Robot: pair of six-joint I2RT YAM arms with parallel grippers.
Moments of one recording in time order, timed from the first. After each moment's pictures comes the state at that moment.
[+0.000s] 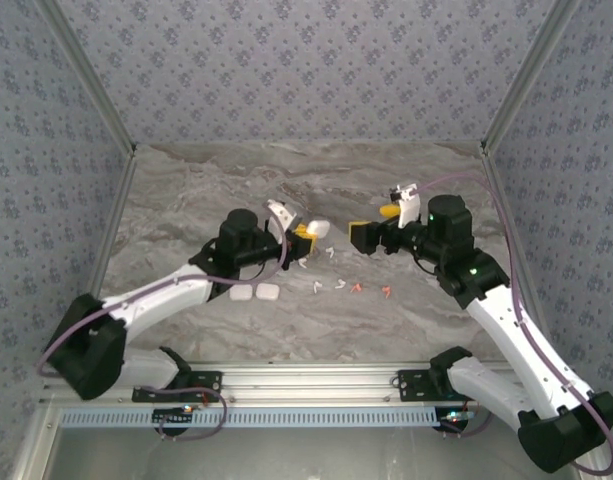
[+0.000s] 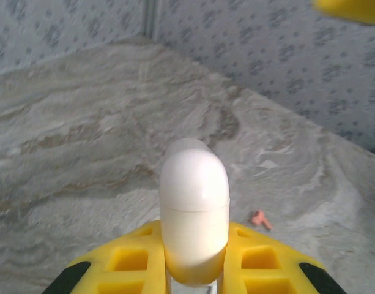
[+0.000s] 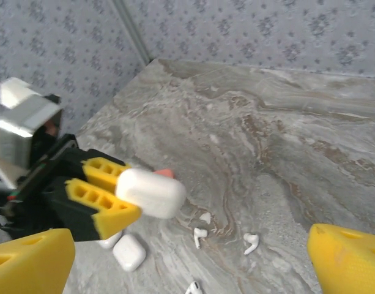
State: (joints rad) left arm -0.69 1.35 0.77 0.27 0.38 -0.14; right arm 0.41 0.90 0.91 -0.36 -0.34 0.21
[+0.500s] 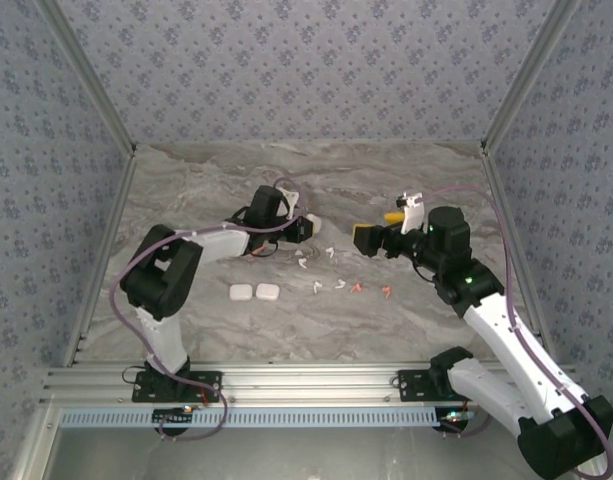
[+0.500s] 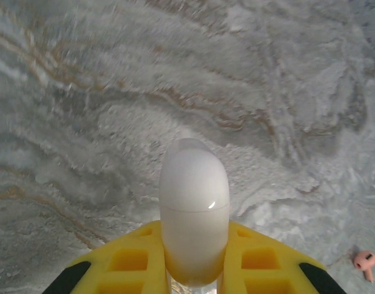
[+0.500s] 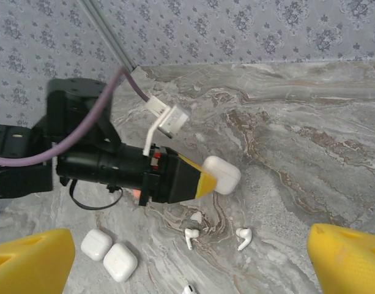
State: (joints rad) left arm -0.57 1.89 1.10 0.10 0.38 -0.43; right arm 0.39 0.86 0.78 -0.26 -0.31 0.28
